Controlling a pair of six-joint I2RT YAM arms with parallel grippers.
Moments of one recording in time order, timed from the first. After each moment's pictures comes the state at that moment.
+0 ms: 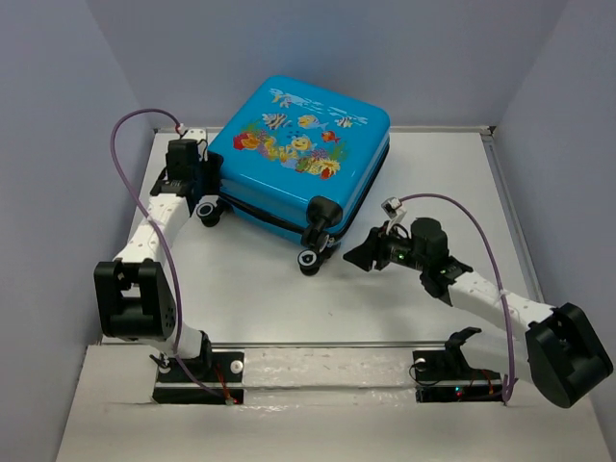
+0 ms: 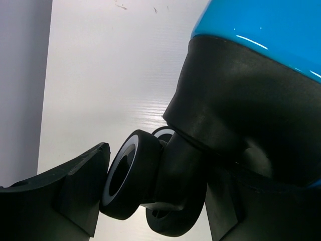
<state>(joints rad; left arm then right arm) -0.05 1.50 1.17 -0.31 -0.19 0.04 0.52 1.12 0.46 0.37 -0.51 0.51</state>
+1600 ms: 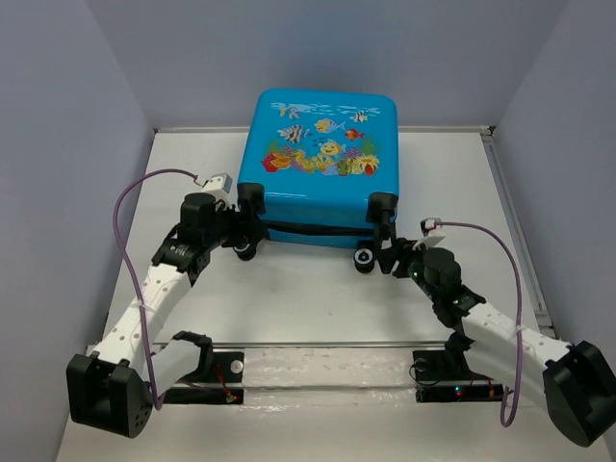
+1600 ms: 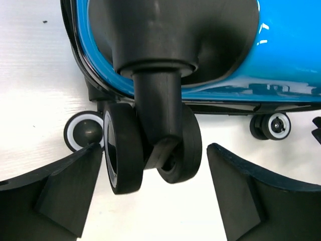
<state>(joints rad) -0.26 1.00 0.76 -0.34 0.17 -0.39 0.52 0.88 0.21 0.38 0.11 0.52</state>
